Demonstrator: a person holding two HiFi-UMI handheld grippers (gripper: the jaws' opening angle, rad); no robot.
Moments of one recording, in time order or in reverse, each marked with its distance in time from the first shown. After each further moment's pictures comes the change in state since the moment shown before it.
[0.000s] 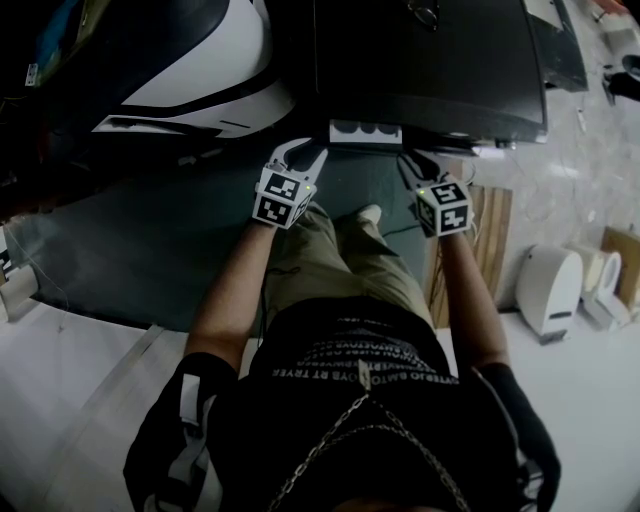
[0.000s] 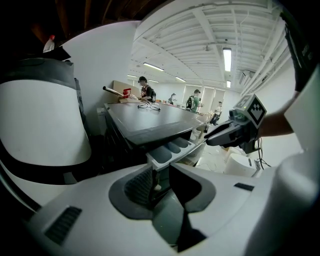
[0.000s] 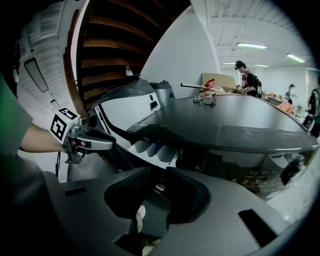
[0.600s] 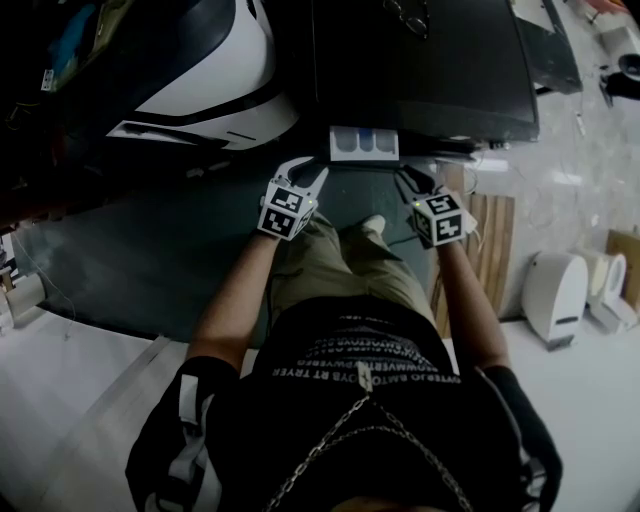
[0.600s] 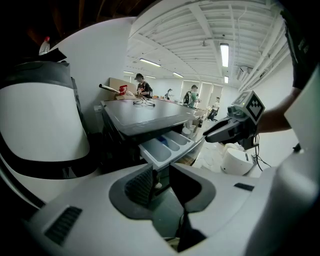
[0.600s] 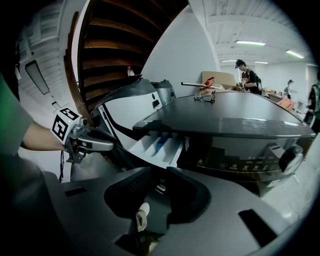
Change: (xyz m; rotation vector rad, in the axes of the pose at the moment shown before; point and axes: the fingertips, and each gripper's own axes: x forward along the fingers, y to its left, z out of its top) left arm -0.017 -0.022 -0.020 0.027 0.061 -0.019; right arm -0.017 0.016 -0.023 0.016 0.010 0.018
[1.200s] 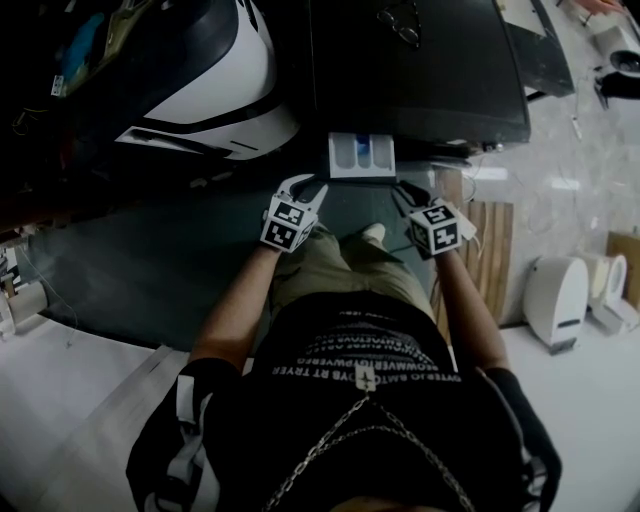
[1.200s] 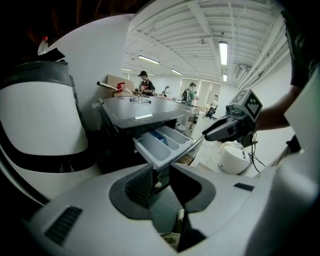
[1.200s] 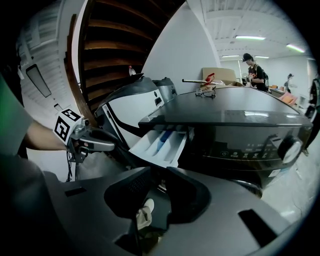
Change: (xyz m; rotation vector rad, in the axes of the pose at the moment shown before) left arm -0.014 -0.021 -0.018 0.001 0.035 -0.019; right arm -0.016 0.013 -0.022 0.021 0.027 0.031
